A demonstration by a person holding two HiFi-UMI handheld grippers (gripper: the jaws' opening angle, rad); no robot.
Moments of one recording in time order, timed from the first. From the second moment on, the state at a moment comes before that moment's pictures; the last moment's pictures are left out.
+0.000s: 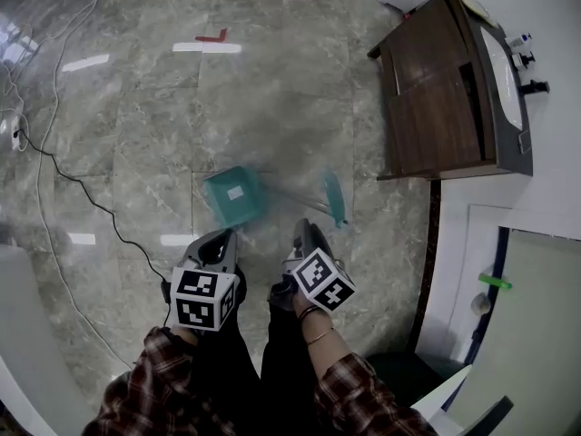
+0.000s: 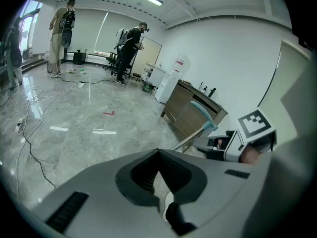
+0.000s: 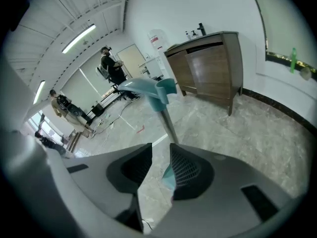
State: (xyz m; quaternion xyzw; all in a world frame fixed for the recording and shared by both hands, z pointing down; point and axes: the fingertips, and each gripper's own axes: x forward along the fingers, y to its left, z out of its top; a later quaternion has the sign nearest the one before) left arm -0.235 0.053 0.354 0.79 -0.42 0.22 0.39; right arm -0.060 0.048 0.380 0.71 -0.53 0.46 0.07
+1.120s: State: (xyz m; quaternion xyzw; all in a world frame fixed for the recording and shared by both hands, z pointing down) left arm -0.220 0.054 0.050 0.90 -0.37 0.12 0.22; right arm -0.161 0.048 0.019 0.48 -0.85 0.18 0.12
